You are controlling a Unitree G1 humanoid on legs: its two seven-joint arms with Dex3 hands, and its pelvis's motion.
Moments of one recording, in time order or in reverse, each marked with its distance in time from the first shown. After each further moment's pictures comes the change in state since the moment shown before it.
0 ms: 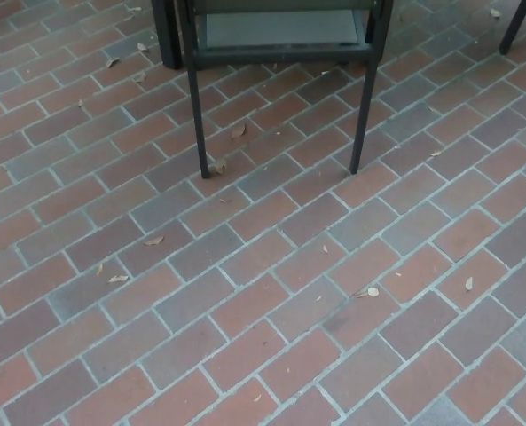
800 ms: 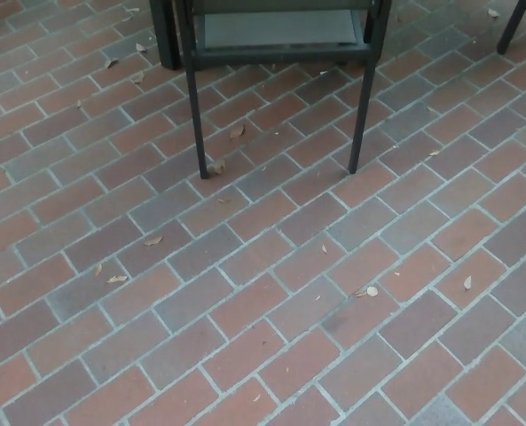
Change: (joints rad) left_arm -0.046 0.004 0.064 0.091 -0.094 -0.037 -0.094; right_arm -0.006 -0.010 -0.036 0.074 0.066 -0.112 0.112
